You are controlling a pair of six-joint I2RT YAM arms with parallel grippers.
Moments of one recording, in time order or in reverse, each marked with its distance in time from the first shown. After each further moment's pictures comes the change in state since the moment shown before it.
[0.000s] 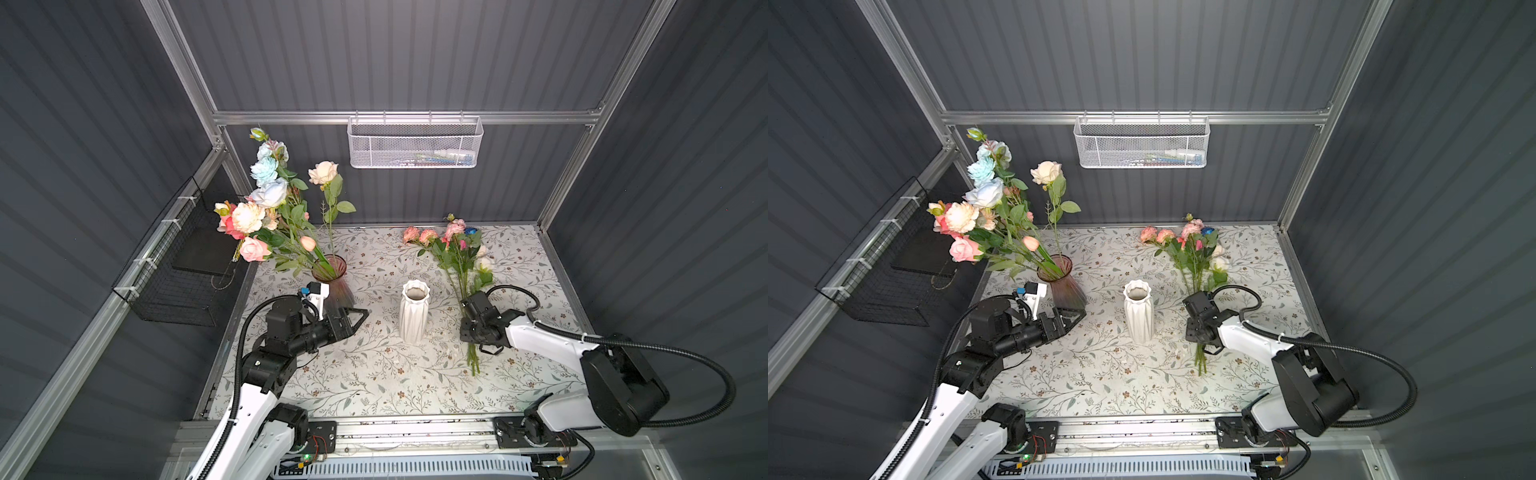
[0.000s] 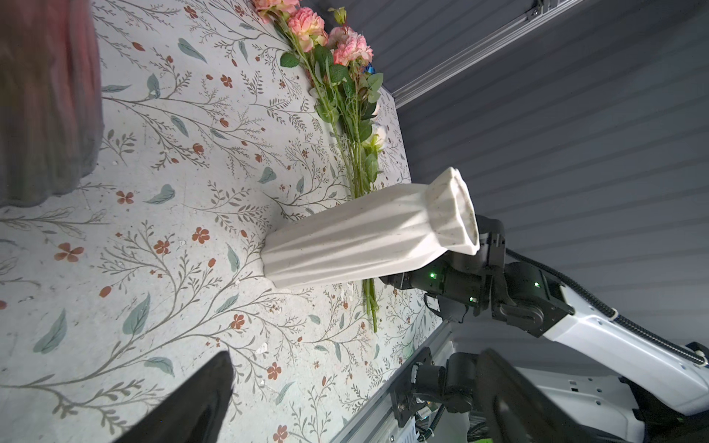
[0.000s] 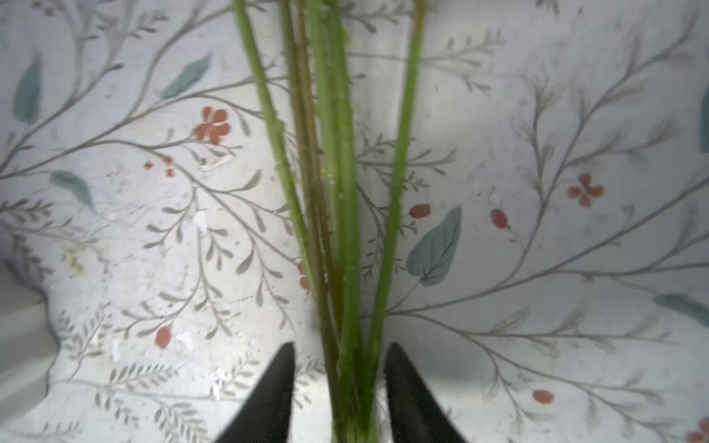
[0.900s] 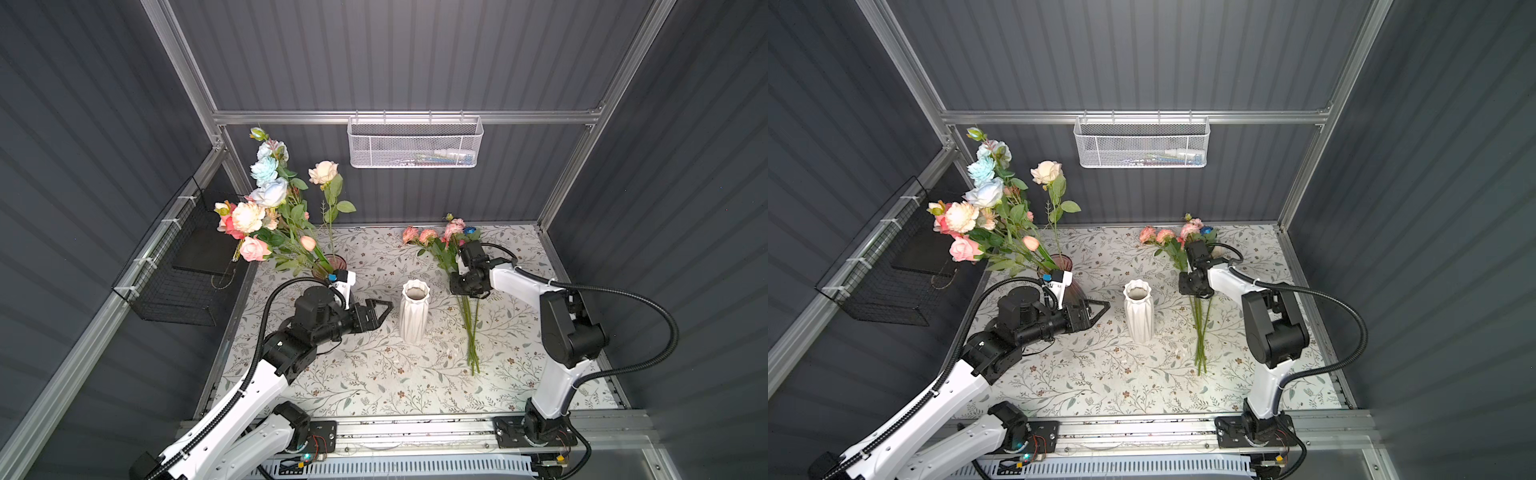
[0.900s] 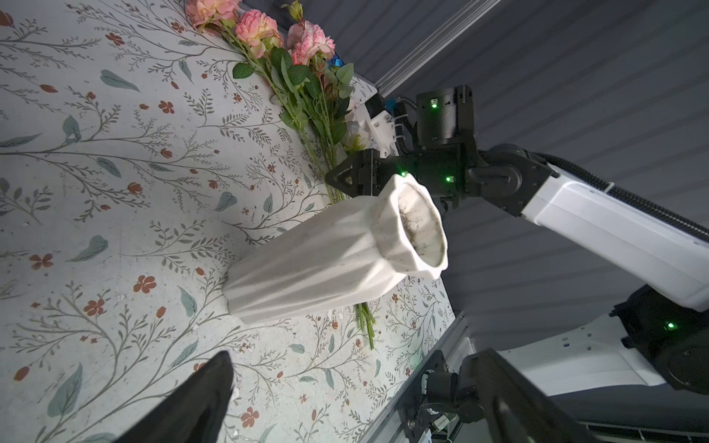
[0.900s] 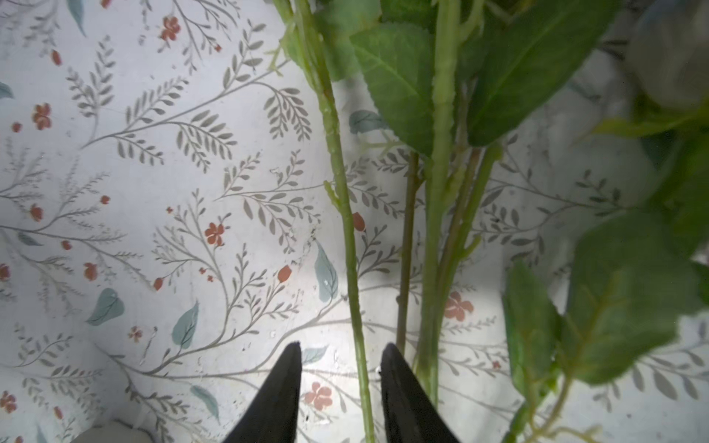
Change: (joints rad) left arm -0.268 0.173 0.113 0.118 -0.238 0.002; right arm -0.192 0.510 0.622 -0.106 -0.204 -0.289
